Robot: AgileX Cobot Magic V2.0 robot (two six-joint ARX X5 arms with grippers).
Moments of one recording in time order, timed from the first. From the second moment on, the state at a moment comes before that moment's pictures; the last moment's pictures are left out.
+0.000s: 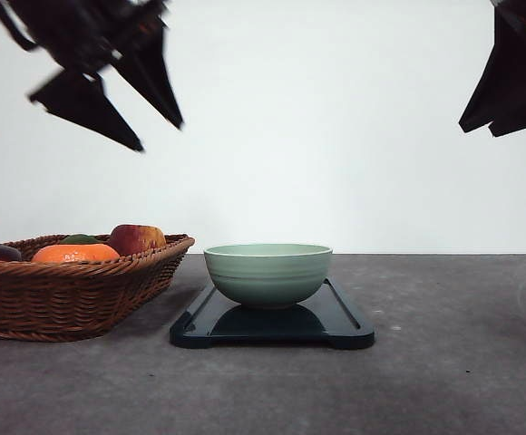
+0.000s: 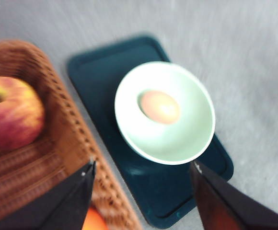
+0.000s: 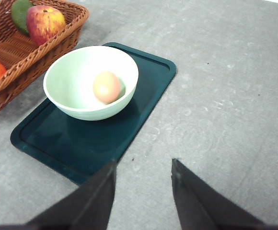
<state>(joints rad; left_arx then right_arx) -0.34 1.37 1.16 -0.52 0.33 -0.06 0.46 0.77 0.58 -0.30 -0.05 0.05</state>
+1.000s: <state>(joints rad) -0.30 0.84 0.59 -0.49 0.26 -0.20 0.46 0.77 0.58 -0.32 -0.09 0.05</state>
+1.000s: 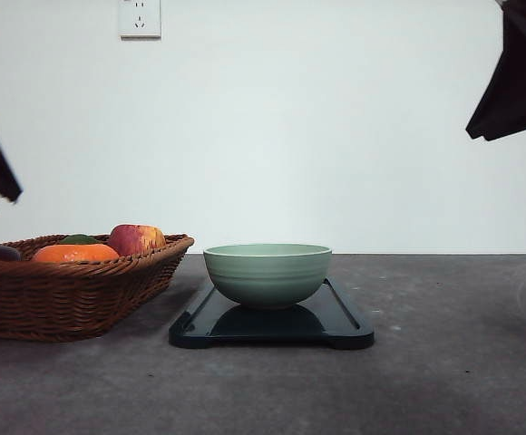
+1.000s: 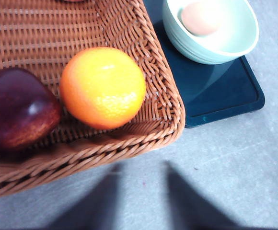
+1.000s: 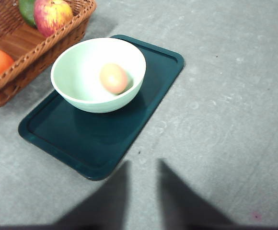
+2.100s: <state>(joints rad) -0.08 0.28 0.20 -0.15 0.26 -0.11 0.46 0.77 0.58 -0.27 -0.10 0.05</state>
